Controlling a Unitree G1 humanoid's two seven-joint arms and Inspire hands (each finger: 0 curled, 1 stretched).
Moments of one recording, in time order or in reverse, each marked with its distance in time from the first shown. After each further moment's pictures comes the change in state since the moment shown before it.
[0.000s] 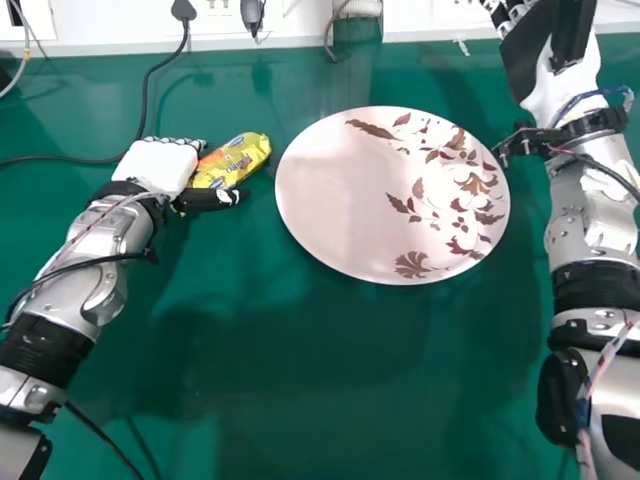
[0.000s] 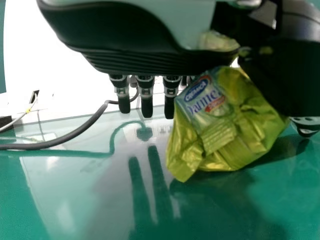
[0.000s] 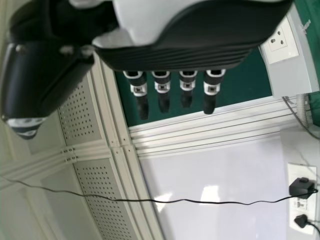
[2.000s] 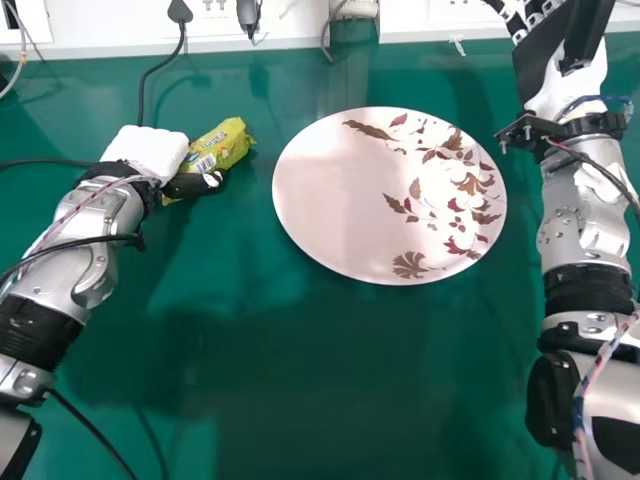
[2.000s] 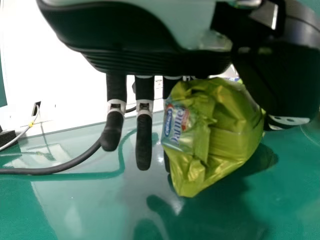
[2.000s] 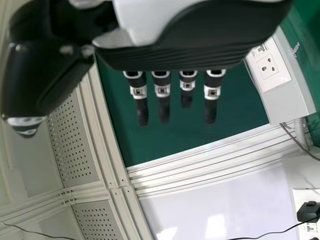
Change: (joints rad) left arm -0.043 0.045 -0.010 -0.019 0.002 0.000 -0.074; right arm 0.005 0.033 -0.022 -0.018 -0.001 0.053 -0.162
